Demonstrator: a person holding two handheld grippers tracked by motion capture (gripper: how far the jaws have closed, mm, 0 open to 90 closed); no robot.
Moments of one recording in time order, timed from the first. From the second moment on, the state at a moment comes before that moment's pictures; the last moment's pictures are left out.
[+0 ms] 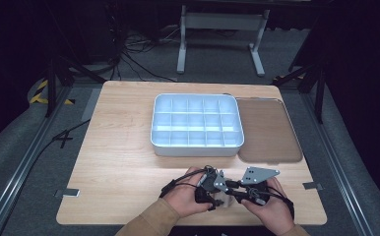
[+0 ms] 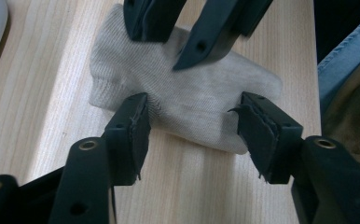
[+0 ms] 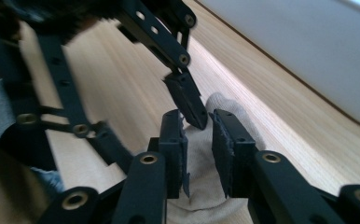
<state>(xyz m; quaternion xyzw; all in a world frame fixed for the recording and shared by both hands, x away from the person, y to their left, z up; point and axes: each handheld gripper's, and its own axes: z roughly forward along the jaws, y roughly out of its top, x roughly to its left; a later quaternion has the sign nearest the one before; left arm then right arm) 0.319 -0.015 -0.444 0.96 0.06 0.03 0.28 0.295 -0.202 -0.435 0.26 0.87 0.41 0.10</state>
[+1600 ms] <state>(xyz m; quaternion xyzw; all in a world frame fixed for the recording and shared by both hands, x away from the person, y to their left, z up) 0.321 0.027 -0.432 0.95 0.12 0.04 0.29 0.330 -0.220 -0.474 0.38 0.83 0.39 -0.04</state>
